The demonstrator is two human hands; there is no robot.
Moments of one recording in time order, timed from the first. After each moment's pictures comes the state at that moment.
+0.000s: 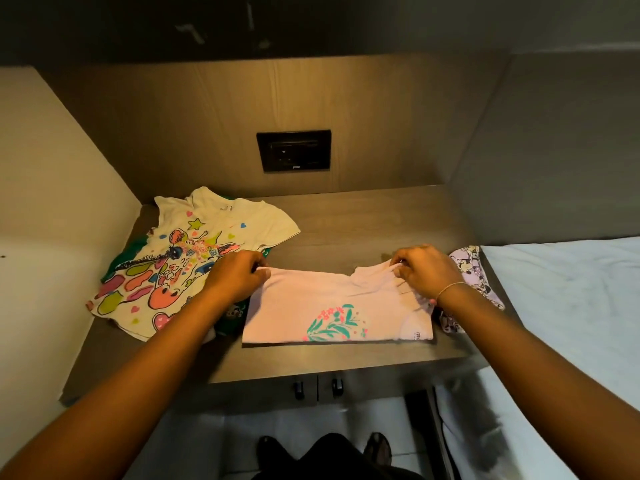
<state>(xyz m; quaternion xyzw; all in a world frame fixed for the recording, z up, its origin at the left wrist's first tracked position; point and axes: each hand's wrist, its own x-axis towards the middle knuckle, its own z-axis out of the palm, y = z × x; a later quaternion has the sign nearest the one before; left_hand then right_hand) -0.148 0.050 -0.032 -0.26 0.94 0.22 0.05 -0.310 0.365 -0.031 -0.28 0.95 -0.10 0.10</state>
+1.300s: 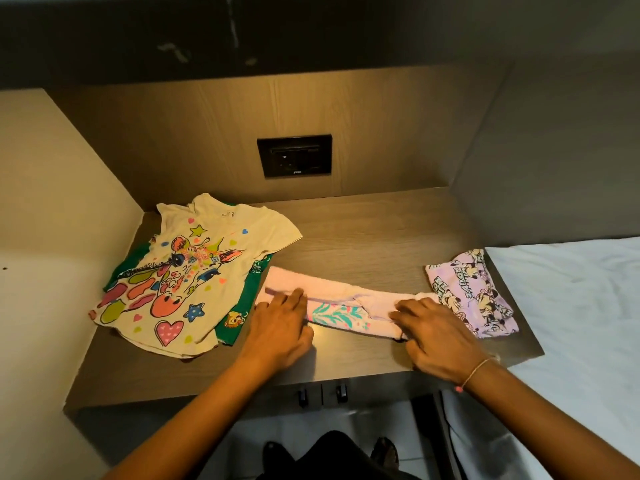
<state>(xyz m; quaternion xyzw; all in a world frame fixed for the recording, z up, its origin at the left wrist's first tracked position) -0.111 0.133 -0.057 -0.08 0.99 0.05 0.12 -0.228 0.407 -0.049 -0.43 0.89 -0.03 0.10</state>
